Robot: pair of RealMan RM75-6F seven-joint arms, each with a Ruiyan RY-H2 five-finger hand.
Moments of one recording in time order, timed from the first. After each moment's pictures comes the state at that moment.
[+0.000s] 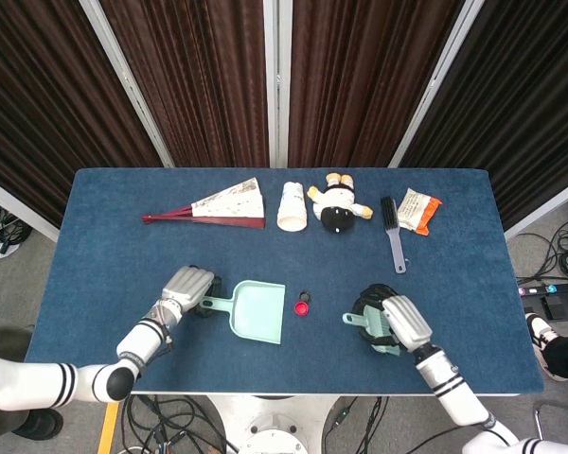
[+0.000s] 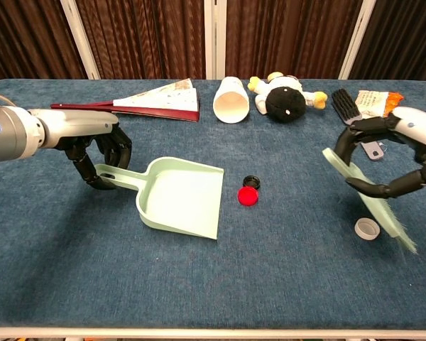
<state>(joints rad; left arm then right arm) -0.91 -1.46 -0.04 -1.65 0.67 0.85 0.45 0.46 -1.52 -0.03 -1.41 -1.57 1.24 0.39</state>
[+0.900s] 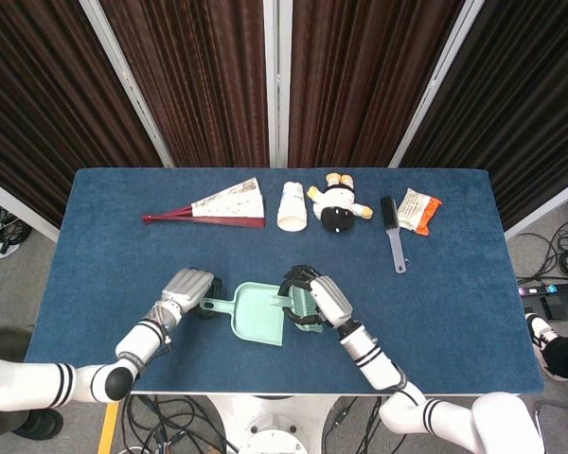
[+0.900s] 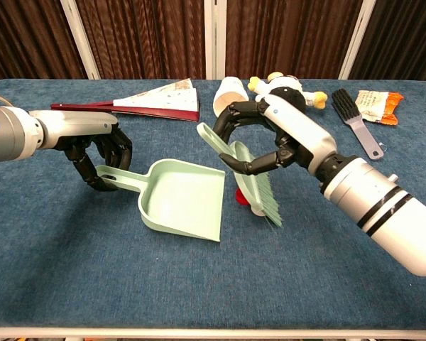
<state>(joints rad) -0.92 -1.45 -0.04 -1.66 0.65 0.83 0.41 0.65 -1.99 0.12 -0.95 -1.61 1.22 0.68</state>
